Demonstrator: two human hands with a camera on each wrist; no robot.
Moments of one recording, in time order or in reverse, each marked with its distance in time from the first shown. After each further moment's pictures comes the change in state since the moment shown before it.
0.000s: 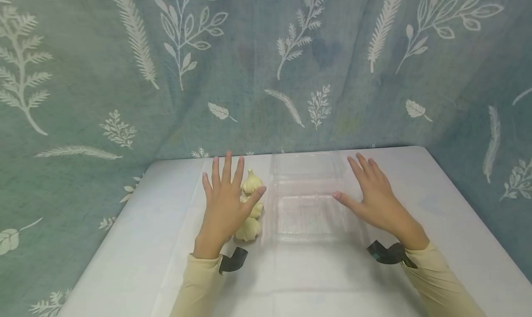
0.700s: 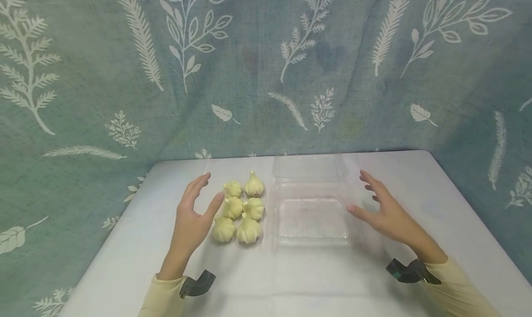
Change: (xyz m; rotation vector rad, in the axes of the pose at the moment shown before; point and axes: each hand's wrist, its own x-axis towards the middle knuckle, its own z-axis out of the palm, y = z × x) left_hand -0.038 -0.054 -0.024 -0.540 0.224 -0.115; right_hand -0.018 0.028 0.010 0.370 -0.044 0.030
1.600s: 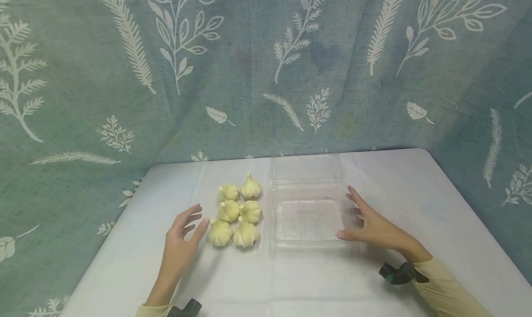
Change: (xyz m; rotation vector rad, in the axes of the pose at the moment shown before) left_hand -0.039 -0.050 0.000 0.029 -0.037 -0.246; right_hand 0.001 0.033 0.026 0.164 -0.246 0.064
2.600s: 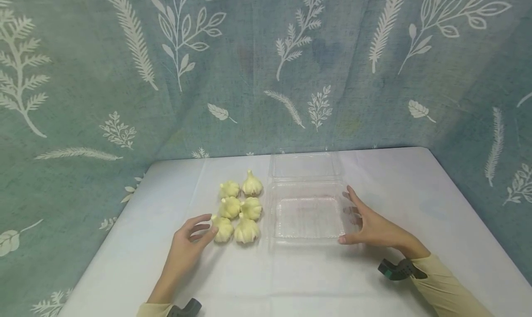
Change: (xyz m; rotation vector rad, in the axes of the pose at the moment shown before) left_hand -0.007 -0.020 0.002 -0.002 -0.175 -0.054; right_hand 0.001 0.005 0.001 0.028 -0.082 -0.028
